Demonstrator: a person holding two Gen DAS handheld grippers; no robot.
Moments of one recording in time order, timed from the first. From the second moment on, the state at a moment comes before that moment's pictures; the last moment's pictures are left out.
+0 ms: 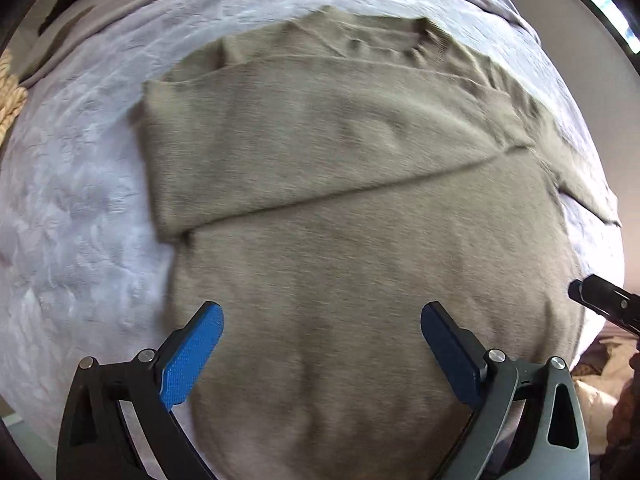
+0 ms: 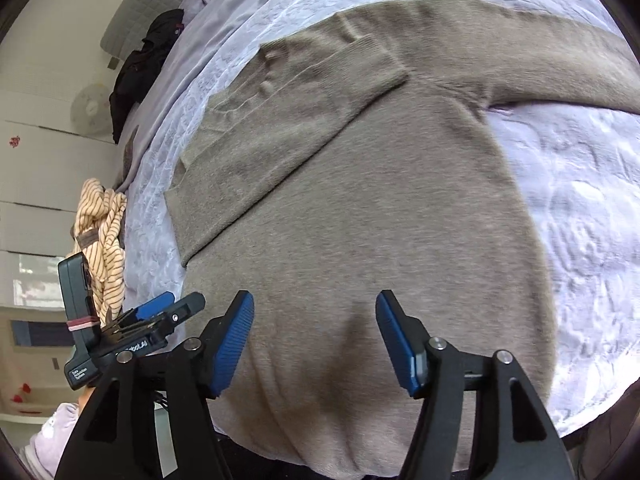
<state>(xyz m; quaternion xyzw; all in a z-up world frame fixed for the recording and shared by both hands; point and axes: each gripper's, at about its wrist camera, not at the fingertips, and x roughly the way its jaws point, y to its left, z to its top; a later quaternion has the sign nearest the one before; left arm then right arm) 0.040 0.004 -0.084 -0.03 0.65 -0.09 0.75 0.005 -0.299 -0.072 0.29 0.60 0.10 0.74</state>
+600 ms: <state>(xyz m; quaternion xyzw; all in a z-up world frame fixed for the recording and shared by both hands) 0.044 -0.126 -0.078 0.00 0.66 -0.13 0.74 -0.007 -0.439 -0.087 0.36 0.57 0.03 0.74</state>
